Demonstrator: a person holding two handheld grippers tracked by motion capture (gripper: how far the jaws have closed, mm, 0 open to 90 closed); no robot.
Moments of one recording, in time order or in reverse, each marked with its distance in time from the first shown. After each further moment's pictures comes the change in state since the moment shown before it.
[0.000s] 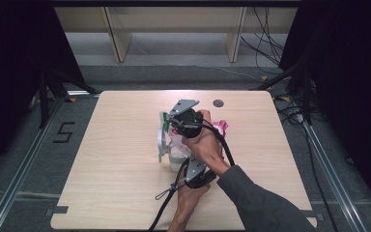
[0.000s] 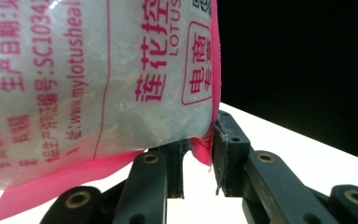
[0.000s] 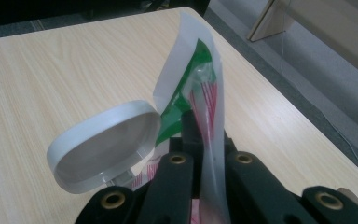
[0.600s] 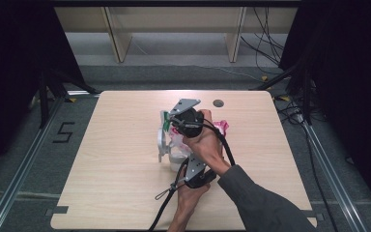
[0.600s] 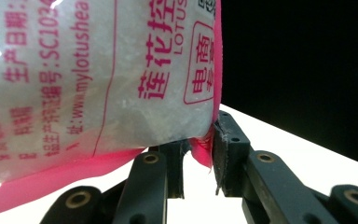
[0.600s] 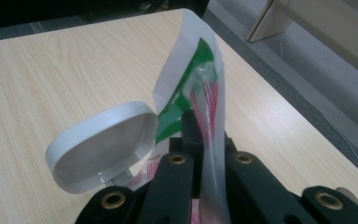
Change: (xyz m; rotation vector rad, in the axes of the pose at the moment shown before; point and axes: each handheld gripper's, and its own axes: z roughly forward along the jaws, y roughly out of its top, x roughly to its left) left arm 0.000 0.000 0.000 -0.007 -0.002 -0.030; right arm -0.001 0.000 -0.001 -0.009 -0.008 -0.002
